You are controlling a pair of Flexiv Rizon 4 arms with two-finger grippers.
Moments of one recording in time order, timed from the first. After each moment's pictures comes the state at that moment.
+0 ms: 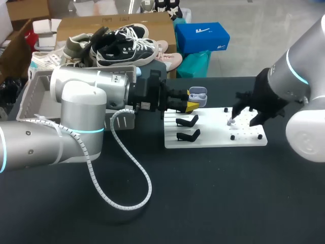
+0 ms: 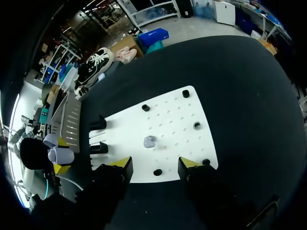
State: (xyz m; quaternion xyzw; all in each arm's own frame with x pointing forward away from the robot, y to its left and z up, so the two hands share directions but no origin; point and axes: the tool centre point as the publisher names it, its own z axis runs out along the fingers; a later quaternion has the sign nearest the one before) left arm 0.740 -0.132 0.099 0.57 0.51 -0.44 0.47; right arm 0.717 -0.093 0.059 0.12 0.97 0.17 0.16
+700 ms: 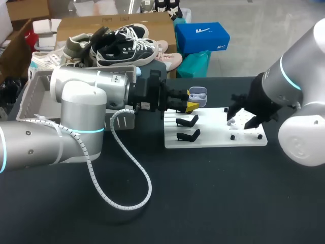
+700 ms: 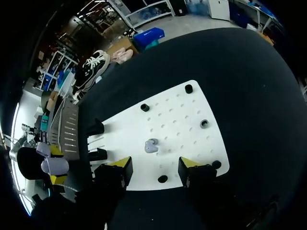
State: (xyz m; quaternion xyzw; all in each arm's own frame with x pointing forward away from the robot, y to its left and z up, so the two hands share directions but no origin) left arm 0.740 -0.132 0.099 0.57 0.51 -0.44 0.47; right arm 0.725 -0.083 0.042 0.15 0.96 0.18 0.15
